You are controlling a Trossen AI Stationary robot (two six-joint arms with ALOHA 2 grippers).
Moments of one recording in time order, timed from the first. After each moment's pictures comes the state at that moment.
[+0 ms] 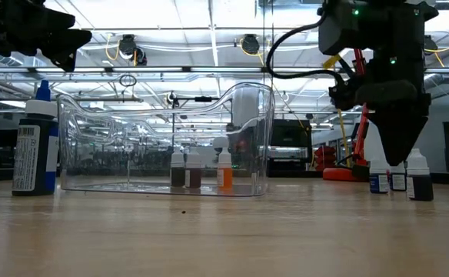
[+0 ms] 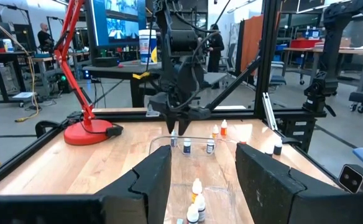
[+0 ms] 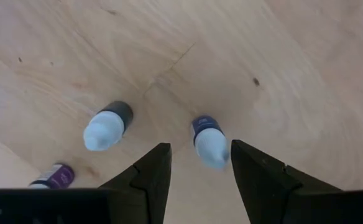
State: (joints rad) left arm -0.16 0.14 0.16 0.03 -0.05 0.00; right arm 0.16 1.49 0.86 -0.92 0.07 0.94
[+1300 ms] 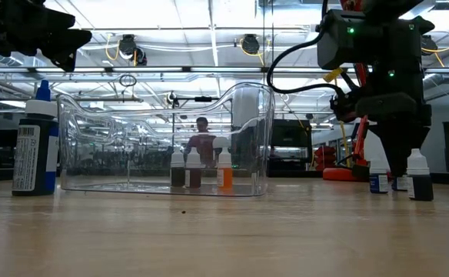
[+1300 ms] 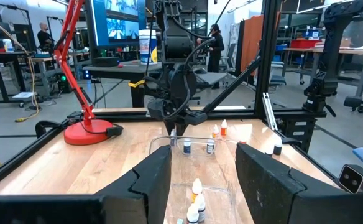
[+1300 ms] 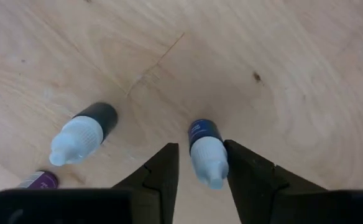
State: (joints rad) left arm -0.16 0.14 0.16 0.03 -0.05 0.00; right arm 0.12 1.50 0.80 -0.86 0.02 0.92
